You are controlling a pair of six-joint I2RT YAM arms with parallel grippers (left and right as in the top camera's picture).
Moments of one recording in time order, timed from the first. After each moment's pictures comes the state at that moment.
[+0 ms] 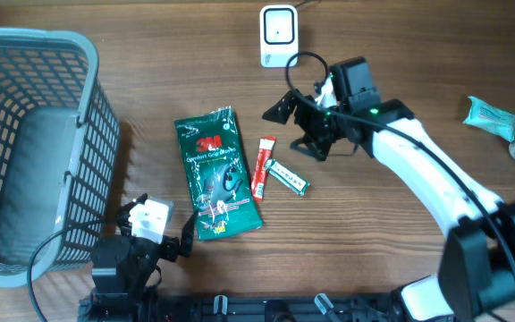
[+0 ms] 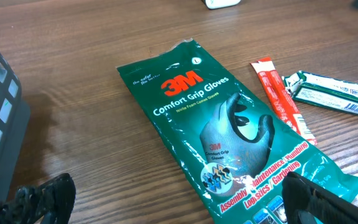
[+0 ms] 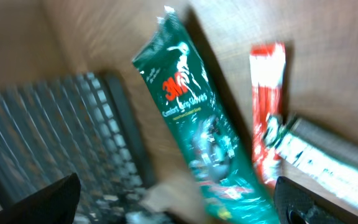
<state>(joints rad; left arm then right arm) 0.00 0.01 0.19 -0.67 0.26 0.16 0.35 1.66 1.17 -0.50 -0.65 0.90</state>
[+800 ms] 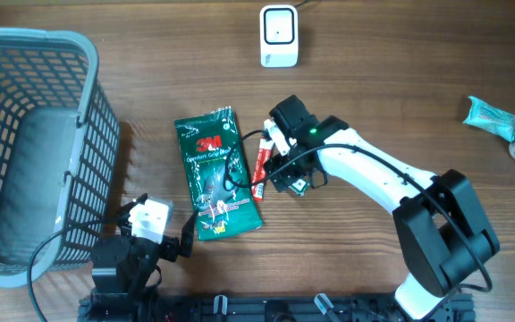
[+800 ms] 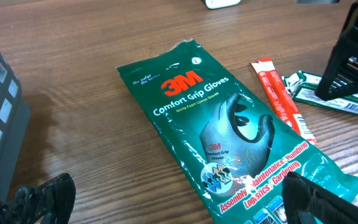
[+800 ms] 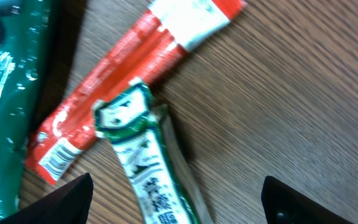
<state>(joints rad) 0.00 0.01 0.19 -0.67 0.26 0.16 0.60 1.83 1.17 -0.68 -0.08 -0.02</state>
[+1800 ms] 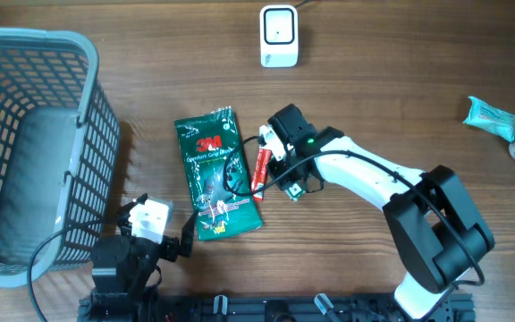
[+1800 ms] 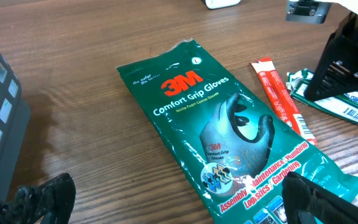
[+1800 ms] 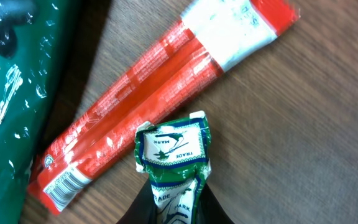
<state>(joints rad) 0.00 0.01 0.19 -0.67 0.26 0.16 0.61 1.86 1.09 -0.55 -0.14 0.00</state>
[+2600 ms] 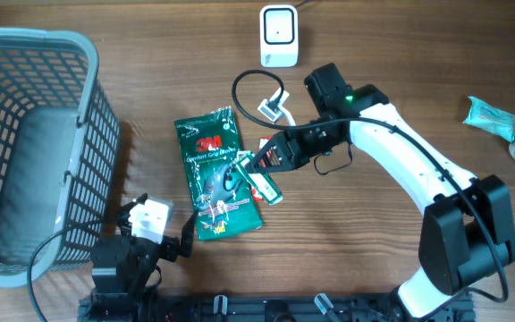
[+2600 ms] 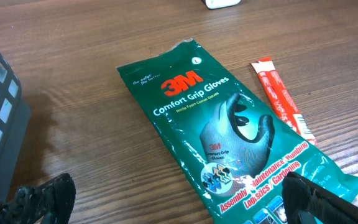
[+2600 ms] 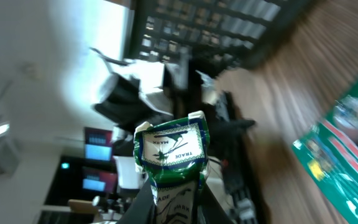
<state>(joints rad) 0.00 0.01 0.19 -0.67 0.26 0.16 0.43 1.79 1.32 -0.92 -1.43 -0.15</state>
